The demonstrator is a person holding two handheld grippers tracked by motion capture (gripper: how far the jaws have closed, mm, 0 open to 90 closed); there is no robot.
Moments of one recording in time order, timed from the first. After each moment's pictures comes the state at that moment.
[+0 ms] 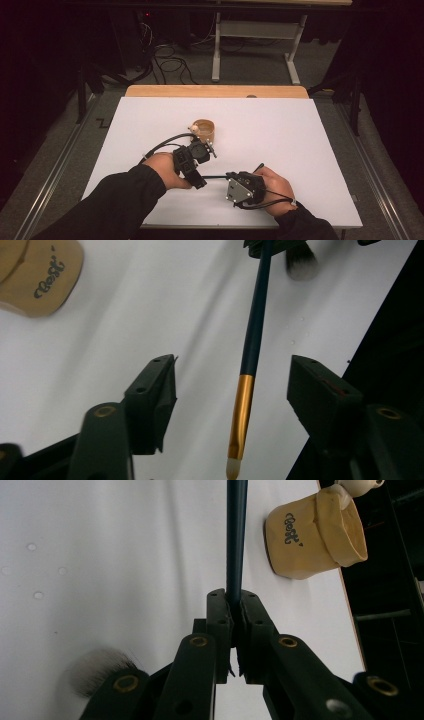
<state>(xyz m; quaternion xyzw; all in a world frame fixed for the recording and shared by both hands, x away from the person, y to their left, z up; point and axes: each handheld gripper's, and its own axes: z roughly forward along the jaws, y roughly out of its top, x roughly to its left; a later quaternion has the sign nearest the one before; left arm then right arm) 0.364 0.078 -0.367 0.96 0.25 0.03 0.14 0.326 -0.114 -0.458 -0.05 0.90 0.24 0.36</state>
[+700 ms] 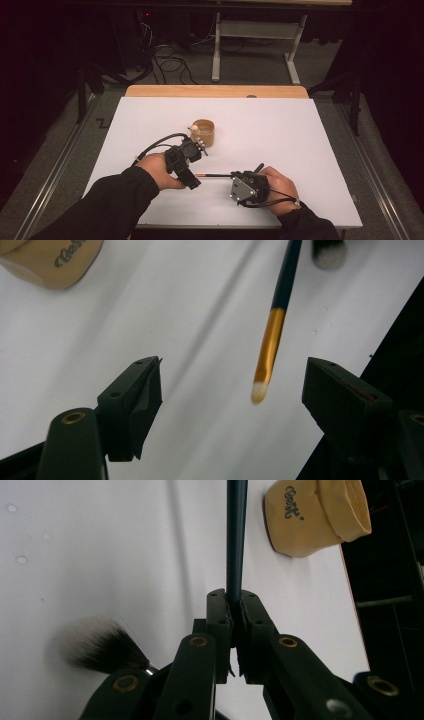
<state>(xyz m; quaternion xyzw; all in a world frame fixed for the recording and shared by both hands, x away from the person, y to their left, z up) 0.367 0.100 -0.377 0.95 0.28 0.03 0.14 0.330 -0.126 -0.461 -0.04 0.90 0.23 0.36</state>
